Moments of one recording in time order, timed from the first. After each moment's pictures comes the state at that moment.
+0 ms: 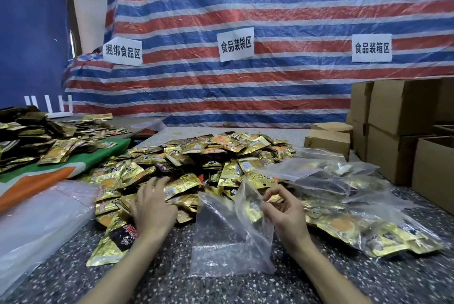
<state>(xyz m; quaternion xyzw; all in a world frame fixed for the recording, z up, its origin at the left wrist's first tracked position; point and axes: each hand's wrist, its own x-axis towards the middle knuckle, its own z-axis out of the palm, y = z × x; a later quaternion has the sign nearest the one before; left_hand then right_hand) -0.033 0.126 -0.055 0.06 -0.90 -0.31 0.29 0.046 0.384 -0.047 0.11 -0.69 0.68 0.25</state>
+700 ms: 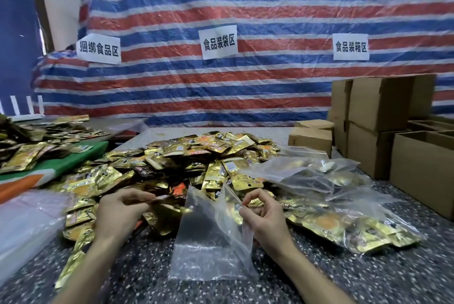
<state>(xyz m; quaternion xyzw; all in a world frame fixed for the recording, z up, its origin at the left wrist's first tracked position) -0.016 0.100 -0.030 -0.03 -0.78 -0.58 0.23 0.040 0.378 -0.056 0.09 -0.71 0.66 0.21</state>
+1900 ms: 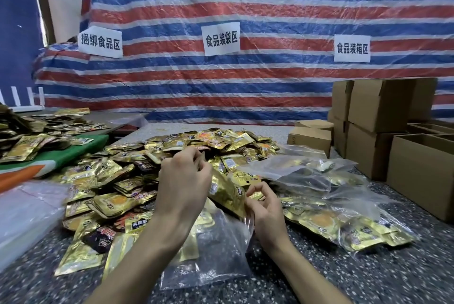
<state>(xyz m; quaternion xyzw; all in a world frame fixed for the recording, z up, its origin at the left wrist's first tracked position) 0.046 0.212 0.041 -0.14 -0.81 -0.43 0.38 0.037 0.379 -0.054 0.09 -0.65 0.71 0.24</state>
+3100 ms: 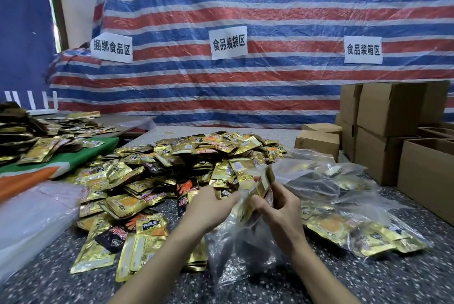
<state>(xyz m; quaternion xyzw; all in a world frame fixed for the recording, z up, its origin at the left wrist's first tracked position) 0.019 0.224 0.000 -0.06 -0.89 -0.45 0.00 0.043 0.385 -0.042 0.12 -0.70 0.63 0.32</state>
